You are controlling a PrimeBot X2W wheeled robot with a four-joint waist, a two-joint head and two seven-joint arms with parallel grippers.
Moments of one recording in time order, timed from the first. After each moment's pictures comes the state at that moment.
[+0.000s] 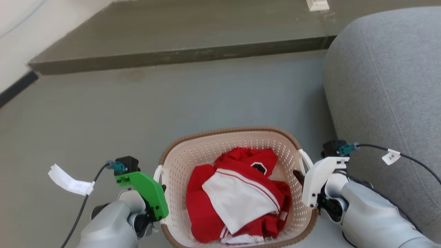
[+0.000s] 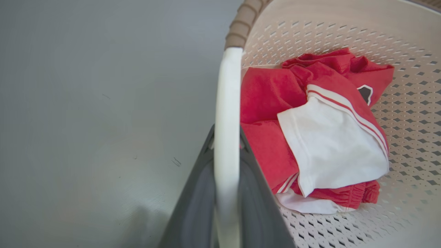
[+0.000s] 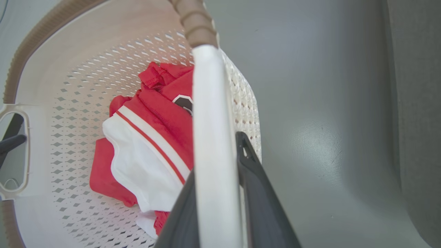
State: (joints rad) left arm -0.60 0.02 -0.88 1.15 -1.15 -0.13 0.10; right arm -0.55 -0.13 0.94 1.06 1.06 0.10 0.05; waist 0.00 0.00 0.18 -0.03
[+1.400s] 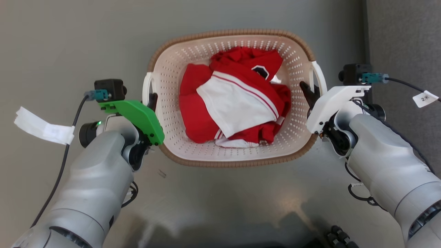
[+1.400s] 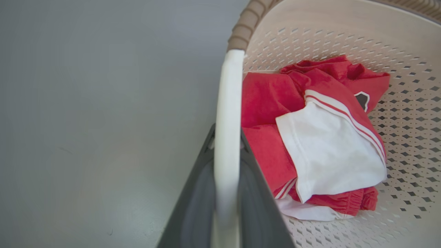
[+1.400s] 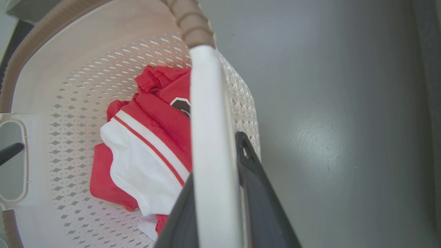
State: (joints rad) left arm -0.90 0.02 -0.87 1.15 -1.10 -0.13 -0.14; right arm -0.84 -0.18 0.92 1.03 1.07 0.10 -0.14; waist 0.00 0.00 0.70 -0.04
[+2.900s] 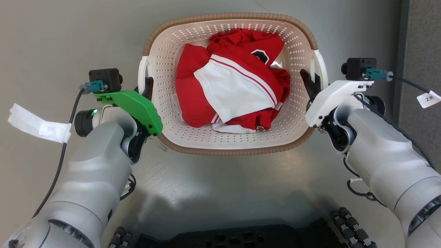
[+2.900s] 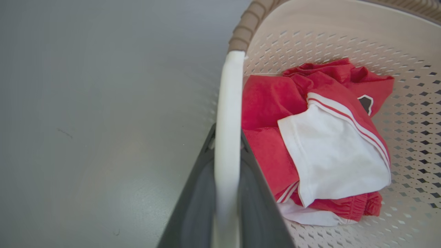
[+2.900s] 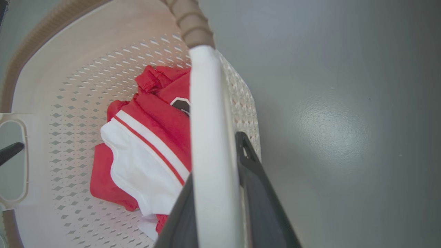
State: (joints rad) left arm -0.95 0.02 -0.90 1.16 -1.10 -0.12 -0.23; right arm -0.86 -0.17 0.97 1.03 1.10 0.10 -0.24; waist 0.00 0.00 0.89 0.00
